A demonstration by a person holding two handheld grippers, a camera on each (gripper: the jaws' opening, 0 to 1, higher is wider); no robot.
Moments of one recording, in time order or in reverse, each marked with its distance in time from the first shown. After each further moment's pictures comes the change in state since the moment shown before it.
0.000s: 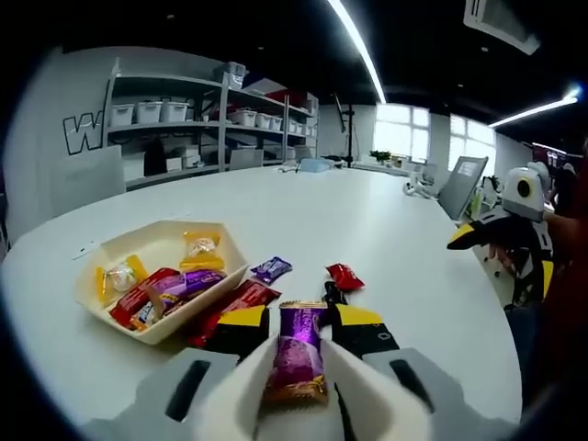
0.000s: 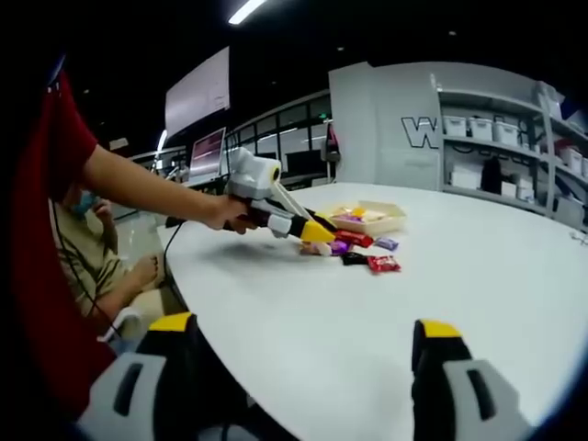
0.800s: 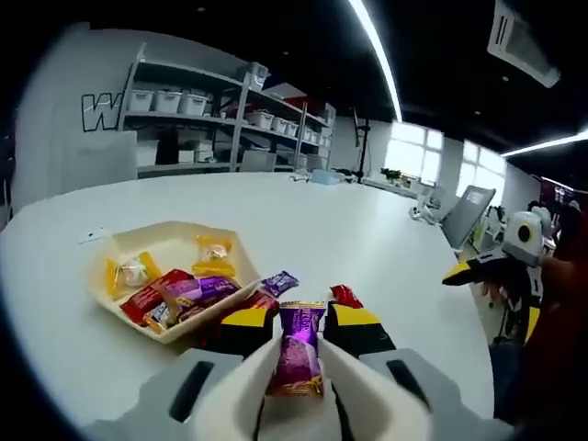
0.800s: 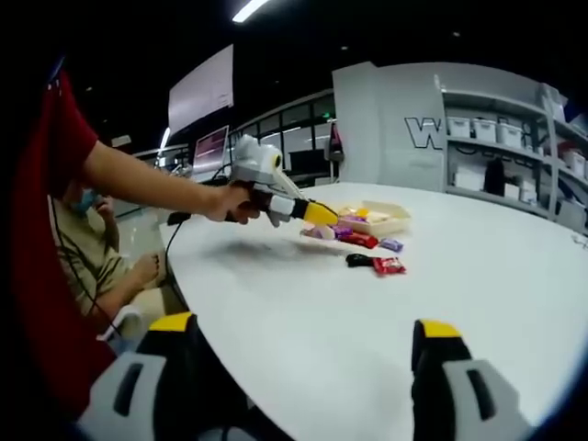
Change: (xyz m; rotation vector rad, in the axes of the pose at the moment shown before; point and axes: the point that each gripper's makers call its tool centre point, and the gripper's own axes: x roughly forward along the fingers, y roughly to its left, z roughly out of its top) left arm -0.010 0.018 0.024 -0.128 -0.034 0.027; right arm 0.006 0.004 0.002 -0.015 0.005 0.013
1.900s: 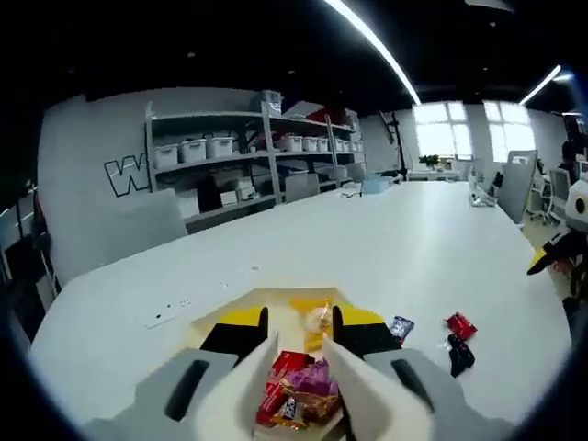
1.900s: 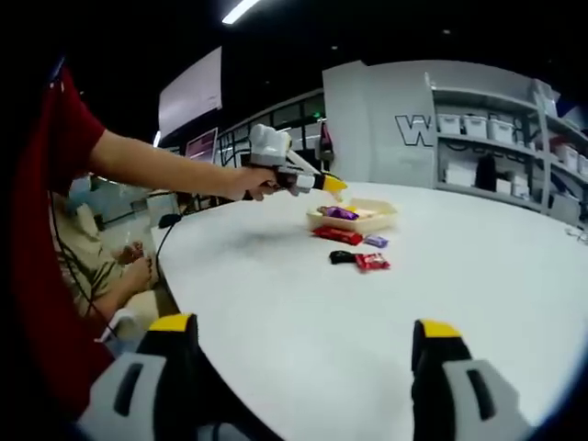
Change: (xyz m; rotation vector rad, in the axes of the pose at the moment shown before) left arm 0.017 0.077 0.064 0.226 -0.091 0.246; right arm -0.007 -0.018 -0.003 0.026 0.000 -0.036
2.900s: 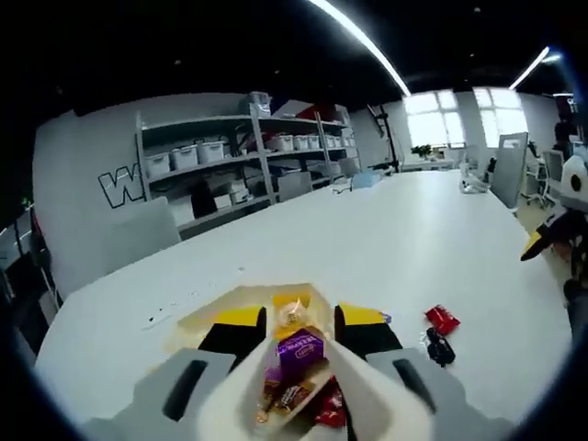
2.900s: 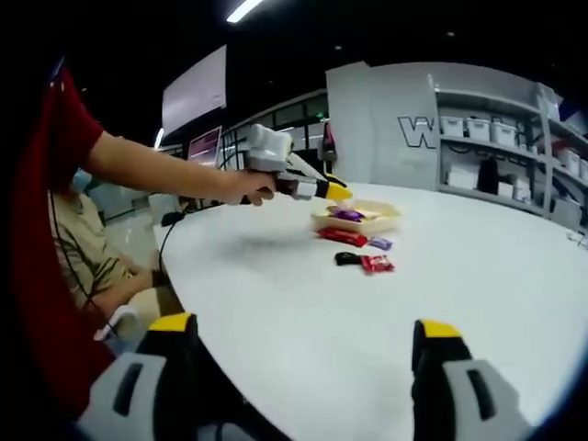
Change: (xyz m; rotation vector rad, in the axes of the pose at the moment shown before) left arm -0.002 -0.032 -0.006 0.062 0.011 -0.044; right arm 0.000 0.008 0.002 -0.017 0.001 0.008
